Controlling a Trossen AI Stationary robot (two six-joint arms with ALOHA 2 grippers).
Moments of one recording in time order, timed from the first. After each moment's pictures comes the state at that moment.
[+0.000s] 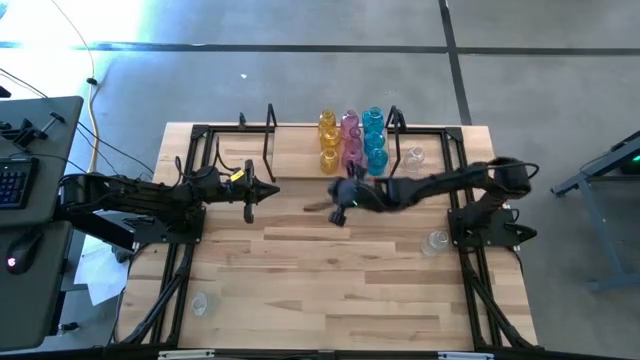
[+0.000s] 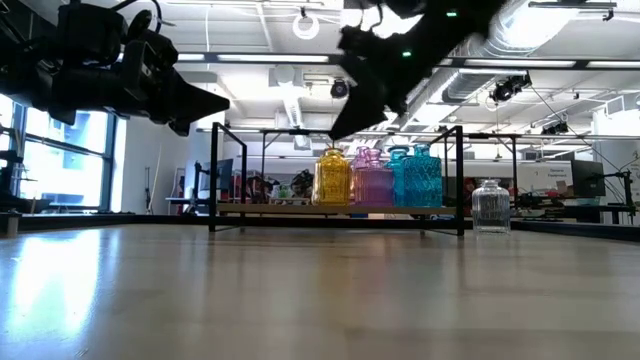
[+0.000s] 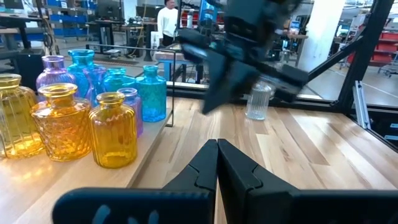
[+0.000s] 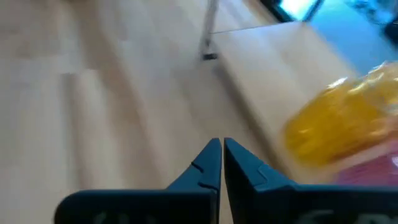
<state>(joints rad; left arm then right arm) 0.30 1.03 0.09 0.92 0.20 -0.05 0.02 1.66 1.09 -0.14 0.43 0.13</state>
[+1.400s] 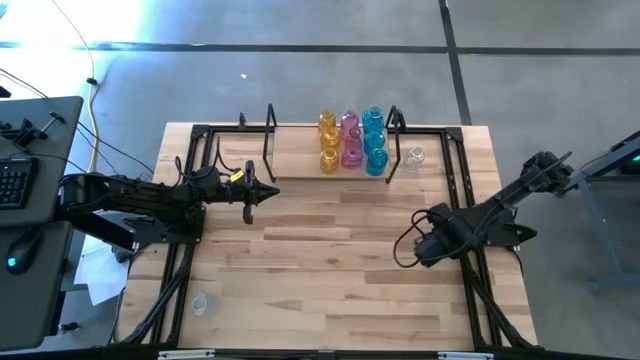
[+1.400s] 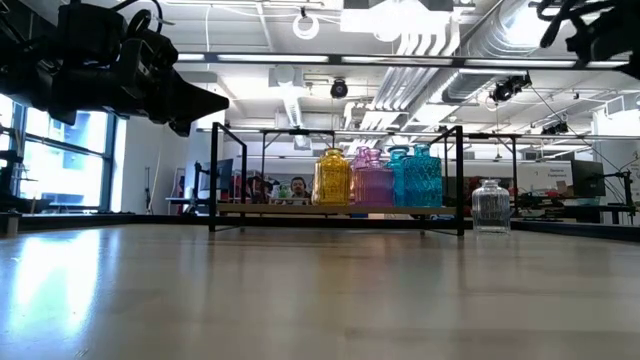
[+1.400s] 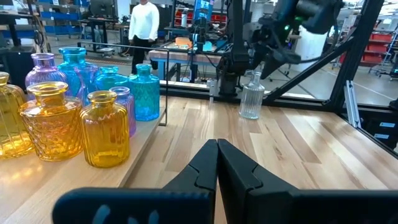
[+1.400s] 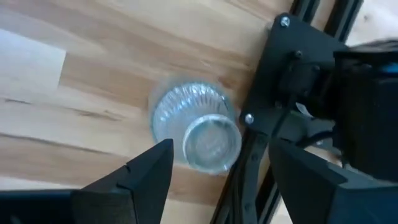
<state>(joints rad) 0.30 1.03 0.09 0.91 0.23 -0.06 0.56 1.30 1.00 -1.53 0.04 1.78</state>
